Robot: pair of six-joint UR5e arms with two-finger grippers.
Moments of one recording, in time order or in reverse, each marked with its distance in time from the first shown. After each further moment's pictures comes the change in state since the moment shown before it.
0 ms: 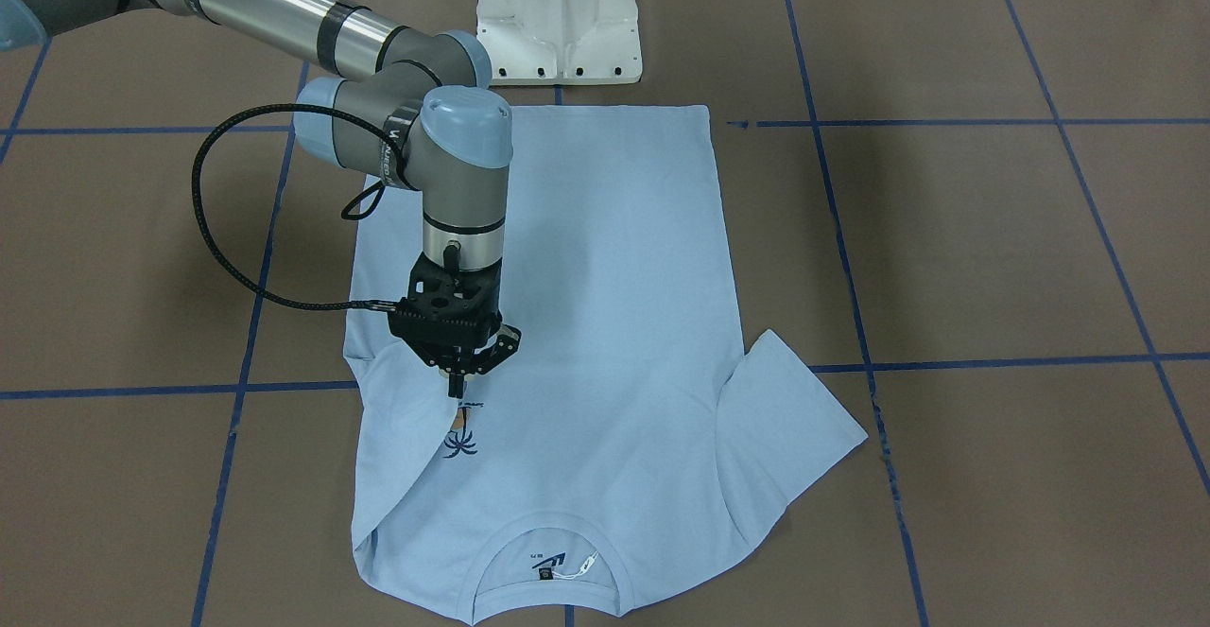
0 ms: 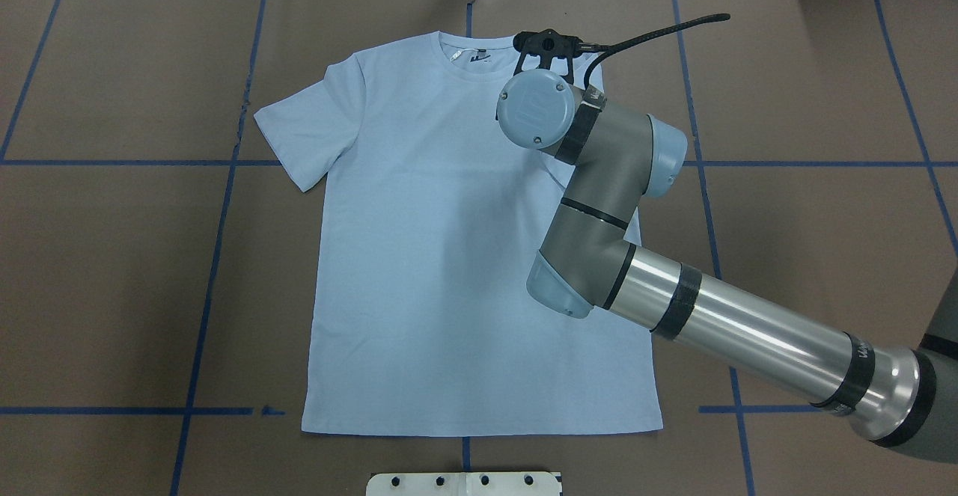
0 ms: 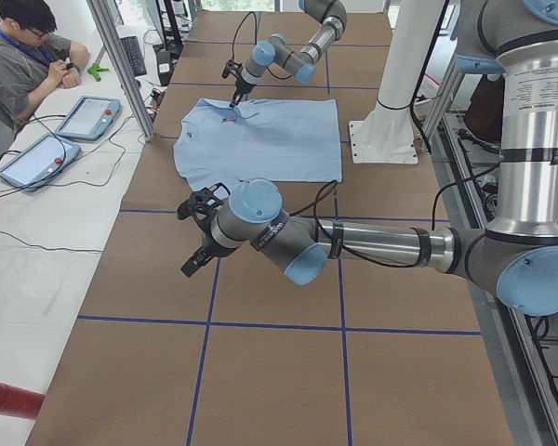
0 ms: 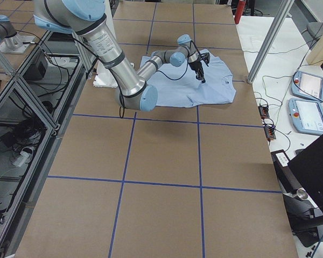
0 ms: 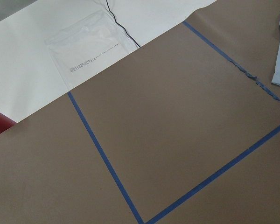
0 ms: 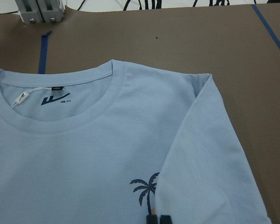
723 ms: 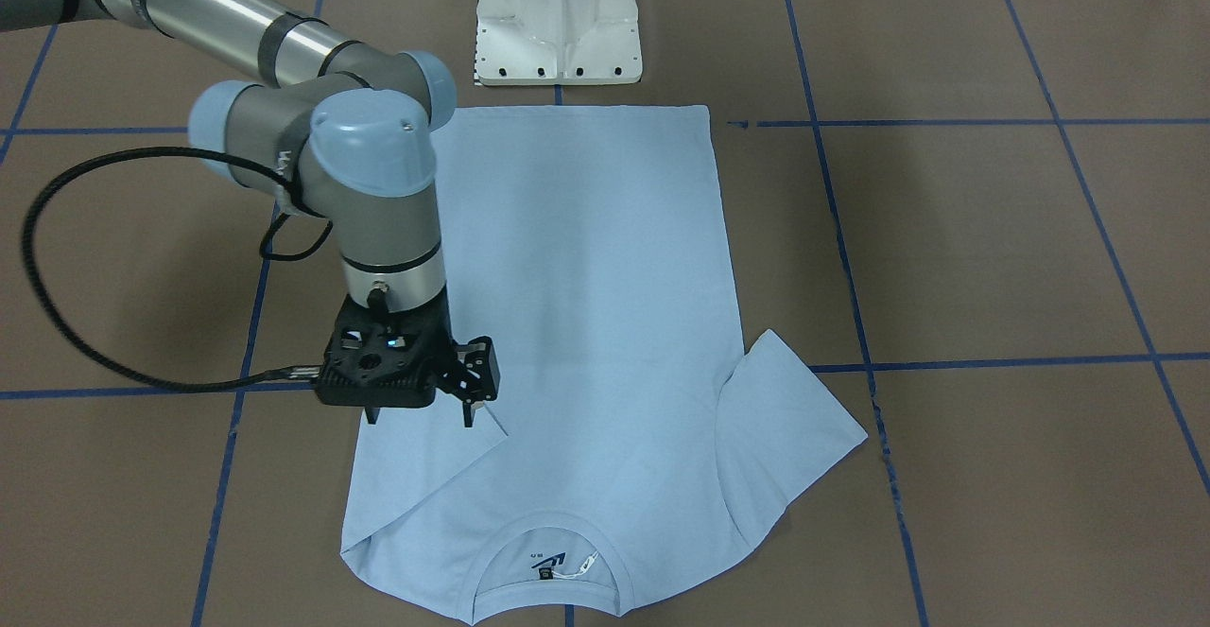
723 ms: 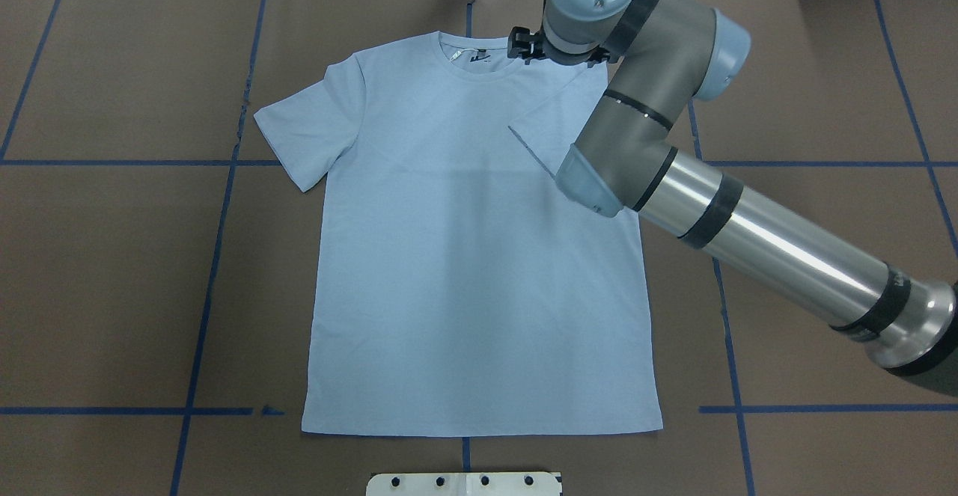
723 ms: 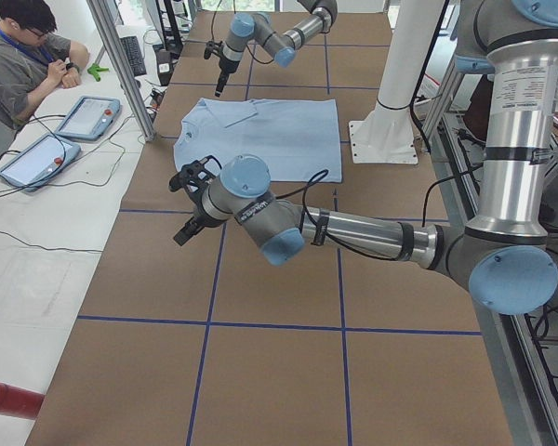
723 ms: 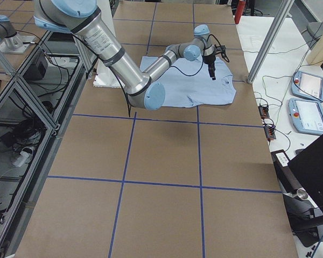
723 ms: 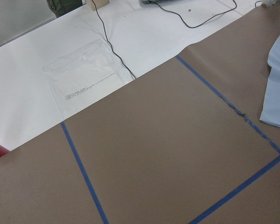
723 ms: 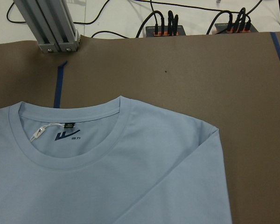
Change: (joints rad) left arm 0.149 -0.120 0.012 -0.115 0.031 -0.351; right arm 0.239 0.040 0.012 -0.035 0.362 -0.247
